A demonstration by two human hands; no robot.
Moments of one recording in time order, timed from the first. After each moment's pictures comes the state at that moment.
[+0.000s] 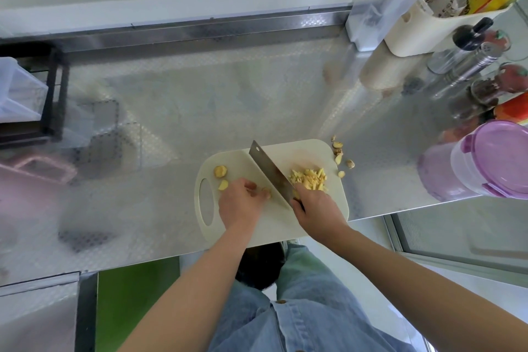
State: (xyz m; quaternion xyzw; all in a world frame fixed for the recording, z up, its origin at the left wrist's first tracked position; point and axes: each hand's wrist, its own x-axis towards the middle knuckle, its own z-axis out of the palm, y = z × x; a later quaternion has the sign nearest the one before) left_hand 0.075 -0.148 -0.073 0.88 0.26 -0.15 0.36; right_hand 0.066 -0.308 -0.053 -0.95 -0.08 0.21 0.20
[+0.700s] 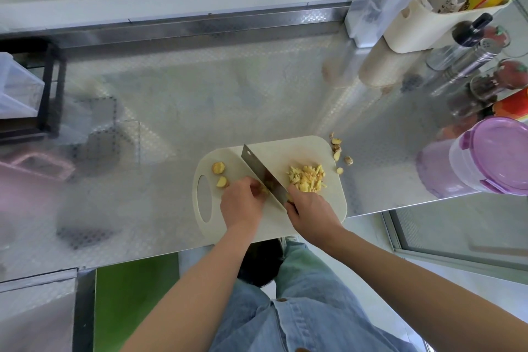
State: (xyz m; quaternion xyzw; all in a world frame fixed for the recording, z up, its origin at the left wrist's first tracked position) left_hand 0.068 -0.155 -0.072 0.91 0.21 -0.11 0.35; right_hand 0.058 -0.301 -0.047 -0.95 -0.10 0.24 0.18
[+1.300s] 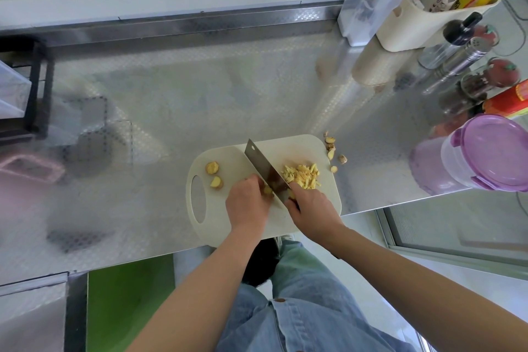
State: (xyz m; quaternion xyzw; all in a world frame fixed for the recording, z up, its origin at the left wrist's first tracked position) left_hand 0.071 -0.174 -0.077 0.94 0.15 -0.12 0.28; right_hand 0.060 -0.310 -0.046 -0.95 -0.07 0.23 0.18
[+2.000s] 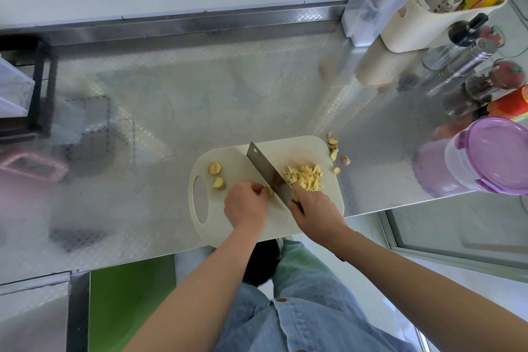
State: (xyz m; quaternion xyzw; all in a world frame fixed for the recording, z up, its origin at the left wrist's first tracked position) left_hand 0.072 -0.171 -0.069 0.88 0.28 -0.15 0.36; right_hand 0.060 -0.314 -0.052 -0.95 -0.08 0.23 0.18
